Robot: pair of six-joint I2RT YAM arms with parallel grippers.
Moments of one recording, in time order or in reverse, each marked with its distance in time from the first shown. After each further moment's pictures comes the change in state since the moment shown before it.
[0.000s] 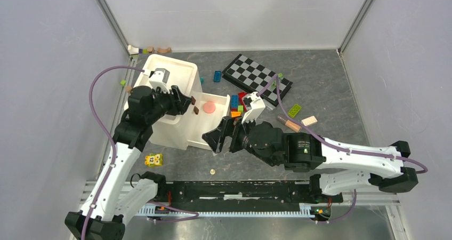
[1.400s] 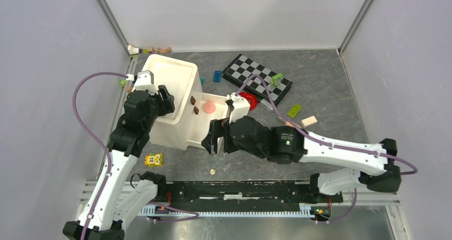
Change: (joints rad) left arm -0.002 -0.065 0.008 -0.083 -0.425 -0.003; right arm -0.127 0.157 0.050 -0.174 -0.203 -0.025
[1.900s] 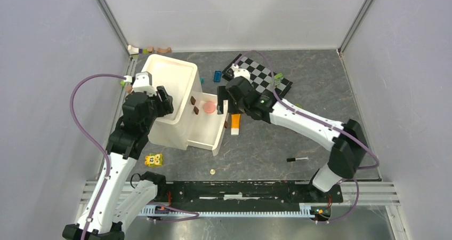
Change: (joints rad) left arm 0.000 -0.018 0.000 -0.013 -0.011 0.000; right arm -0.423 0.312 0.089 0.072 -0.070 -0.223
